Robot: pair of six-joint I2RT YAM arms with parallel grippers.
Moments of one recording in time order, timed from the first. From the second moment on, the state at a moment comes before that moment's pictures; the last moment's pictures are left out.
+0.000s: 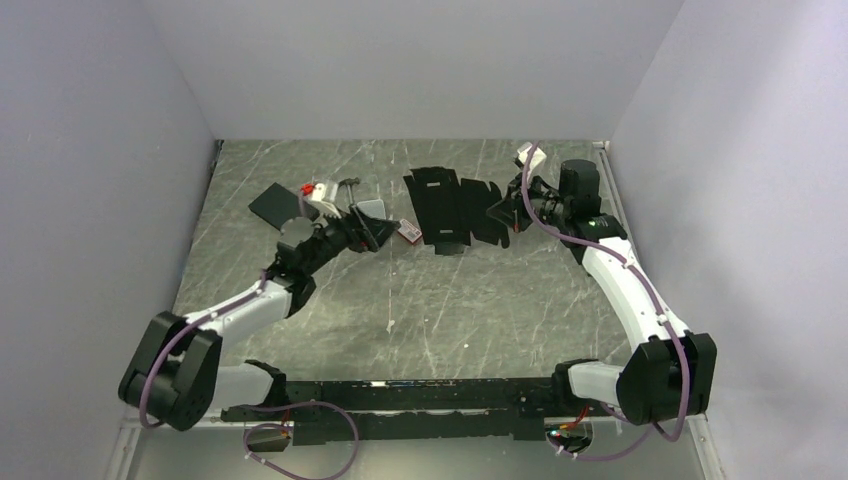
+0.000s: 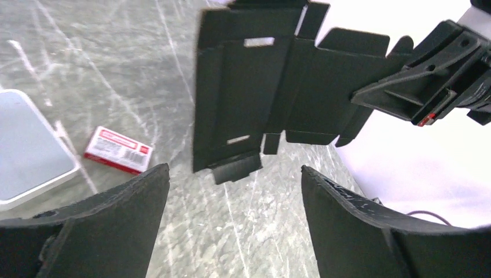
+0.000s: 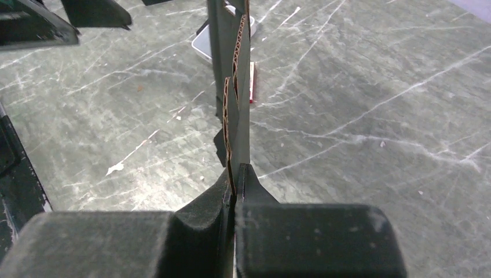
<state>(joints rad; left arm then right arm) -0.46 1.29 0.55 0.73 0.34 -0.67 0.16 1.23 1.01 -0.26 -0.71 -0.15</state>
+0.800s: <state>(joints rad) -0.35 1.50 0.58 0.71 0.49 -0.51 0.13 1.23 1.01 -0.30 -0.94 -0.17</state>
